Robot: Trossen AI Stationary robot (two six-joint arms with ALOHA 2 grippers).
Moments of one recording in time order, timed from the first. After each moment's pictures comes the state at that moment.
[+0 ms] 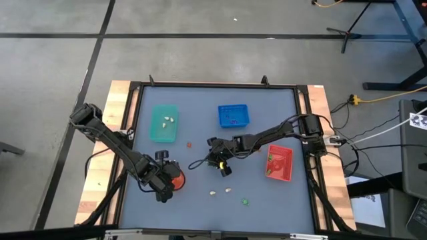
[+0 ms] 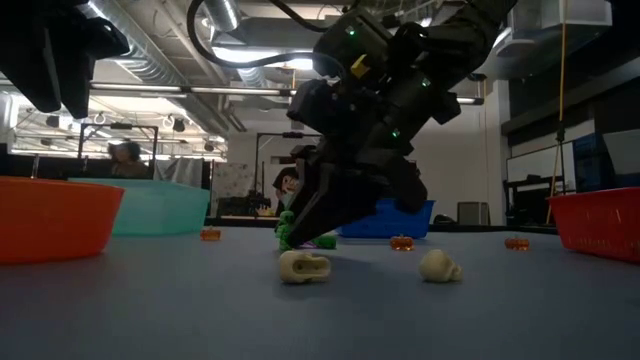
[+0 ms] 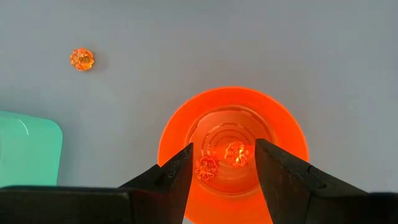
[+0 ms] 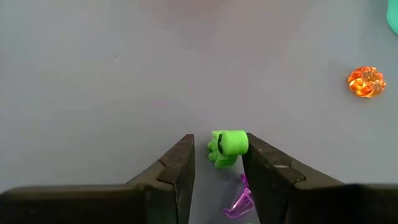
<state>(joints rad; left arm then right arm) -0.63 1.52 1.10 -0.93 -0.31 -0.78 0.10 2.04 1.16 0.07 -0.12 -0.40</state>
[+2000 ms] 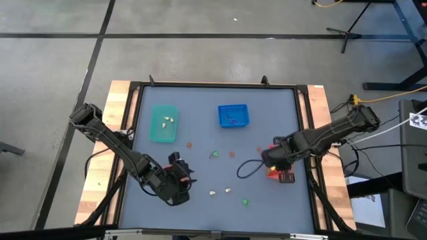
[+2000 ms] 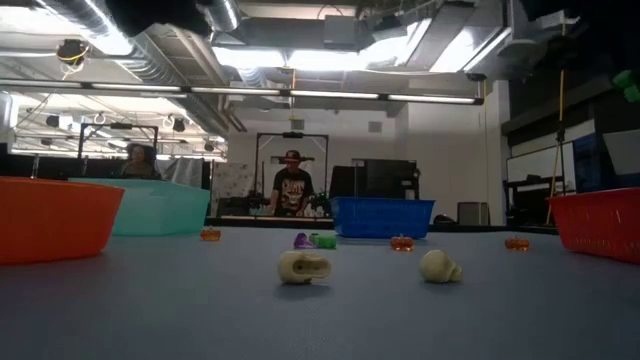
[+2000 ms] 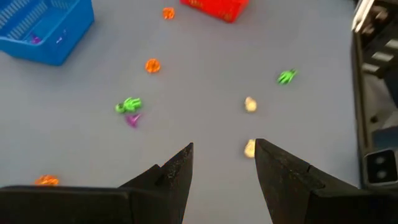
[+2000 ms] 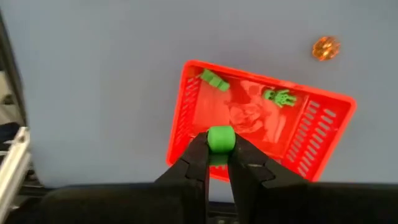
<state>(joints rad) -0.63 1.52 1.10 -0.46 -0.62 -0.77 0.40 1.36 1.16 -1.28 -0.12 0.36</state>
